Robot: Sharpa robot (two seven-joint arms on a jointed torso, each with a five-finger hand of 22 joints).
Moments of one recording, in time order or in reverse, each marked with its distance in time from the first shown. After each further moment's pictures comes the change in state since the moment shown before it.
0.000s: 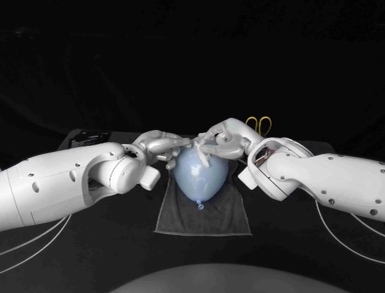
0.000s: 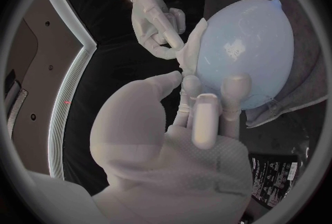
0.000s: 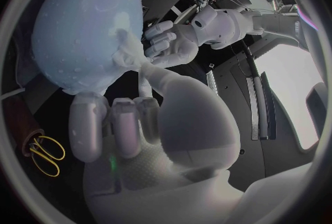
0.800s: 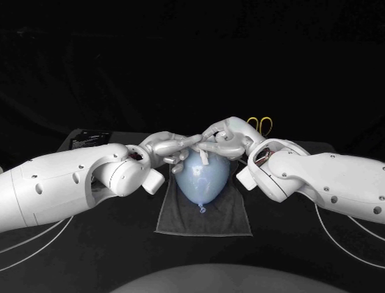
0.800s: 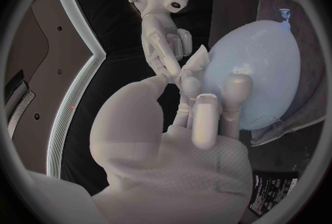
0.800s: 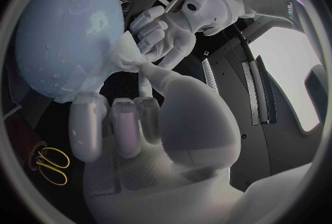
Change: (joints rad) left arm -0.002 0.008 0.000 0.018 -0.025 0.104 0.030; left_hand -0.053 0.012 -0.247 0.190 0.000 0.005 -0.005 -0.024 -0.003 0.019 0.000 0.018 0.036 0.004 0.004 0.000 0.013 0.000 0.020 -0.005 0.005 0.031; right arm -0.001 -0.002 0.000 0.012 0.137 -0.025 0.080; right_hand -0.012 -0.012 0.008 -0.002 -0.001 0.000 -0.001 0.010 0.000 0.000 0.000 -0.003 -0.001 0.000 0.000 0.001 -0.001 -0.001 -0.002 -0.001 -0.001 0.000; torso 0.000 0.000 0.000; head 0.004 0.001
